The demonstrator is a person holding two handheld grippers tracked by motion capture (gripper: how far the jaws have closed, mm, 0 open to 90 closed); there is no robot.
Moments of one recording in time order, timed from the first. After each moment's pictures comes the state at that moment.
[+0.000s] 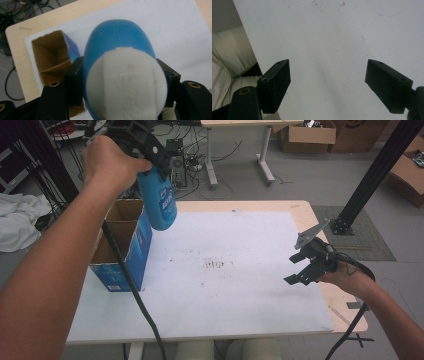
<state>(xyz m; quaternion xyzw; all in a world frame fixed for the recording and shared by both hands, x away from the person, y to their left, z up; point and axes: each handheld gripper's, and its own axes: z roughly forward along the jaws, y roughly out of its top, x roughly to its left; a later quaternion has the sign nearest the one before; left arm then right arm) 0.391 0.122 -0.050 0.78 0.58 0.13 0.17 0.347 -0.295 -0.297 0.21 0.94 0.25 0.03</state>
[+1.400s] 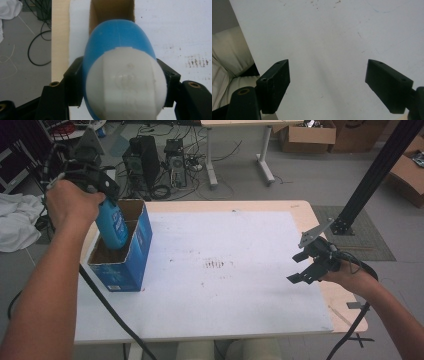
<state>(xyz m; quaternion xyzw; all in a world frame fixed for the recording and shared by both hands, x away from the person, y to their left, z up) 0.398 0.222 -0.137 0.69 0.69 0.17 0.10 0.352 -0.305 -0.300 0.22 0.94 0.25 0.03</state>
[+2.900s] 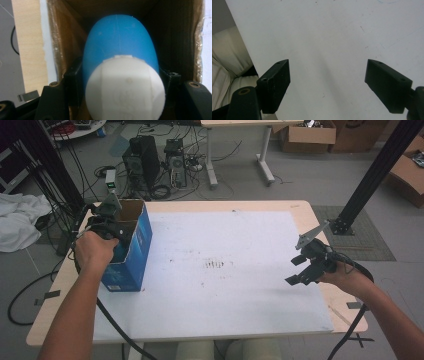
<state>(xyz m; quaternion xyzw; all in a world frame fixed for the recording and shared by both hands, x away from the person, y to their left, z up) 0.412 0.241 -0.279 0.72 0.68 0.11 0.06 0.356 -0.304 -0.314 0.24 0.94 0.24 0.01</state>
